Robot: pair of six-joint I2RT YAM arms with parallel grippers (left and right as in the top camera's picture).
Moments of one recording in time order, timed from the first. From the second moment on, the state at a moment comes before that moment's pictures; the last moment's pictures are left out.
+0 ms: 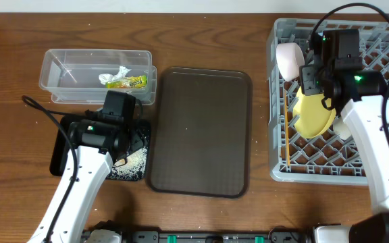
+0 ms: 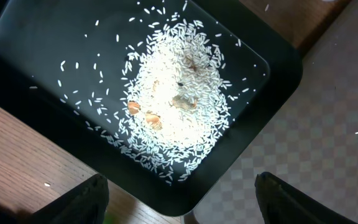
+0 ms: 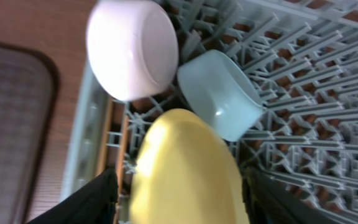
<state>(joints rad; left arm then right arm) -0.18 1.25 0.97 -1.08 -0.17 -0.75 0.09 1.53 1.41 -0.81 0.18 -0.08</state>
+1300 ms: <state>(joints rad) -0.26 1.09 0.87 -1.21 -0.04 -0.48 -0.09 1.14 1.12 -1.11 -0.13 0.12</state>
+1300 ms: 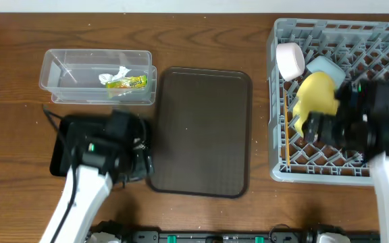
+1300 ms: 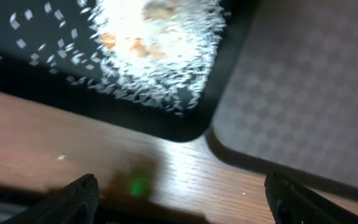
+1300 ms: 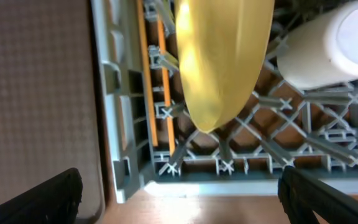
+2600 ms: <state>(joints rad) -0.35 0.66 0.74 -1.05 -0.04 -0.51 -0.09 0.51 0.84 -1.12 -0.14 0.12</state>
